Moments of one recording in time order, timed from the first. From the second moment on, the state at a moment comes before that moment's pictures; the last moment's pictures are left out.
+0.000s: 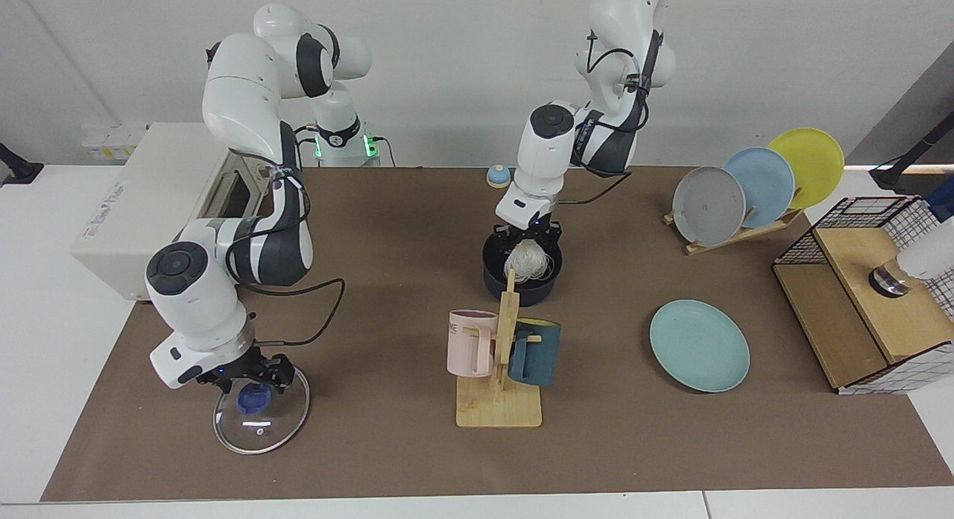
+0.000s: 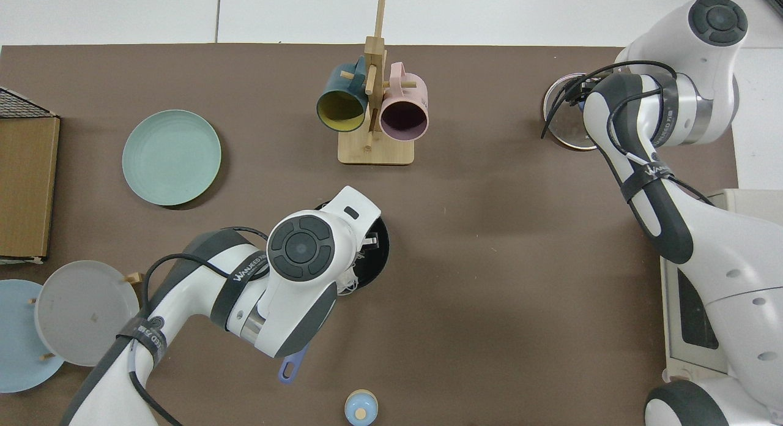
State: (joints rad) left arm -0.34 0.16 -0.25 -2.08 0.07 2.33 -0.68; right arm -0.03 0.82 0.00 -1.07 -0.07 2.01 0.03
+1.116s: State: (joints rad) left arm -0.15 0.06 -0.21 -2.00 0.14 2.25 -0.34; right arm -0.03 0.86 0.00 -1.08 -0.07 2.11 0.03
